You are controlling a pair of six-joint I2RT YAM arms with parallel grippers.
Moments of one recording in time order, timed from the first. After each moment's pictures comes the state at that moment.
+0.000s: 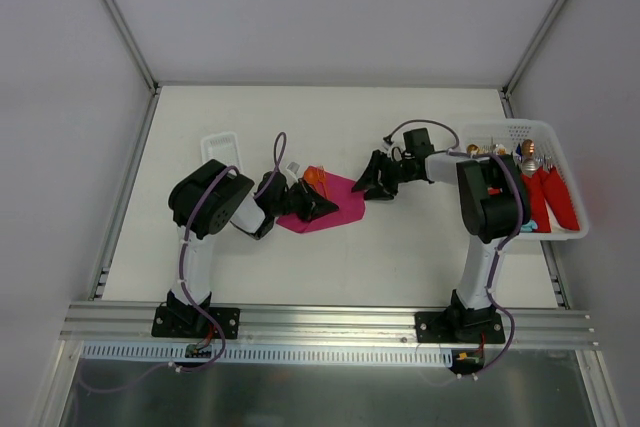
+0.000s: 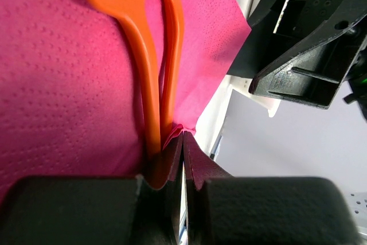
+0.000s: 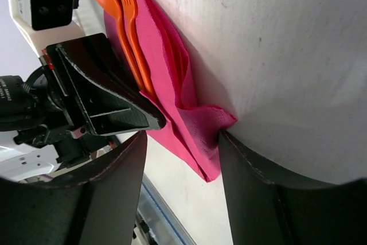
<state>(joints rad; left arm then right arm) -0.53 2.09 0.66 1.03 0.54 -1.35 0.25 1.98 1.12 -0.22 -0.80 0.52</state>
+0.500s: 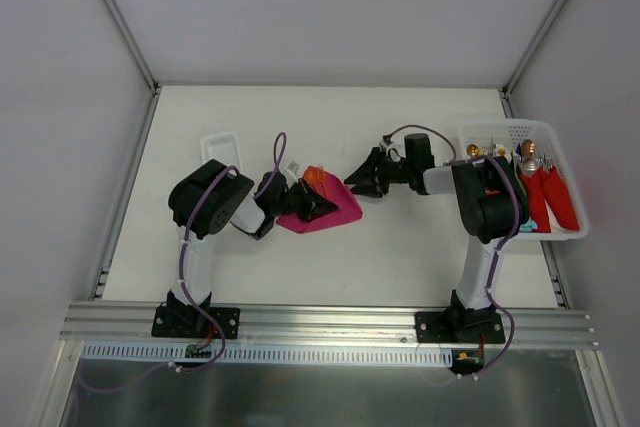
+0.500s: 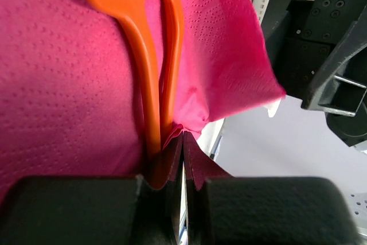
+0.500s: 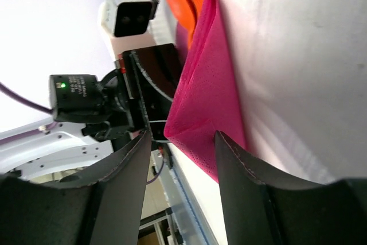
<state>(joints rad) -0.53 2.09 0.66 1.03 0.54 -1.35 0.26 1.98 0.96 0.29 -0.96 0.89</state>
